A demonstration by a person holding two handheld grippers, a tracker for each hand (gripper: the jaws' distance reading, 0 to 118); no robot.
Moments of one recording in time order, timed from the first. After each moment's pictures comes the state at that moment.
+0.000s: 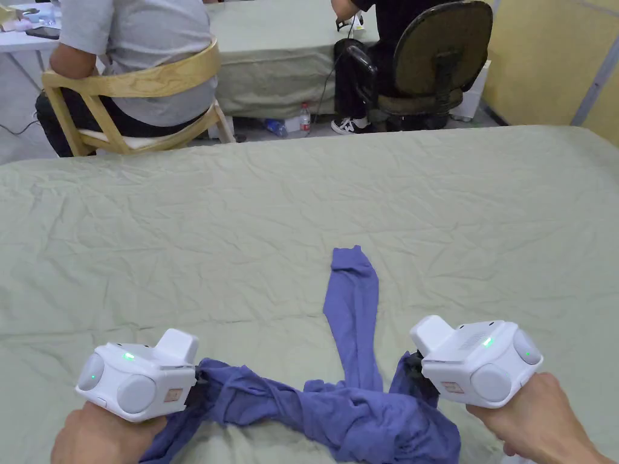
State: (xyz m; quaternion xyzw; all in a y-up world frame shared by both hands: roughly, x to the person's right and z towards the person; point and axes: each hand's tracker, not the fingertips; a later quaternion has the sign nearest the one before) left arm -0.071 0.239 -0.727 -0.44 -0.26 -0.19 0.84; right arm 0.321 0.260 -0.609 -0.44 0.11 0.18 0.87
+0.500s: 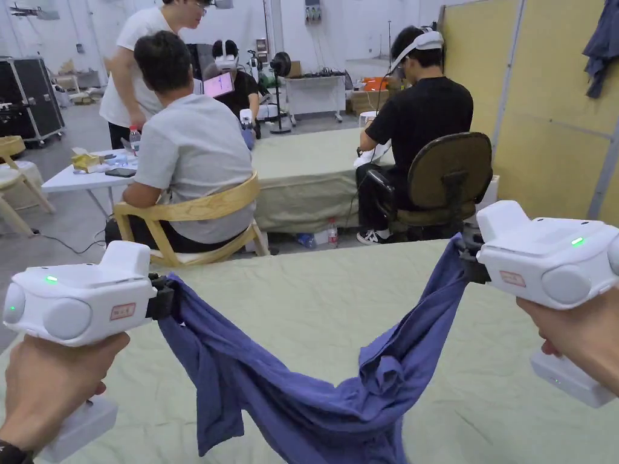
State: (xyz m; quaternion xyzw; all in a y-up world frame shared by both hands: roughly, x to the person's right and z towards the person) left arm -0.135 0.534 -0.706 -0.19 -0.21 -0.12 0.95; right arm 0.352 0.537 -0.604 -0.16 -0.01 0.14 0.98
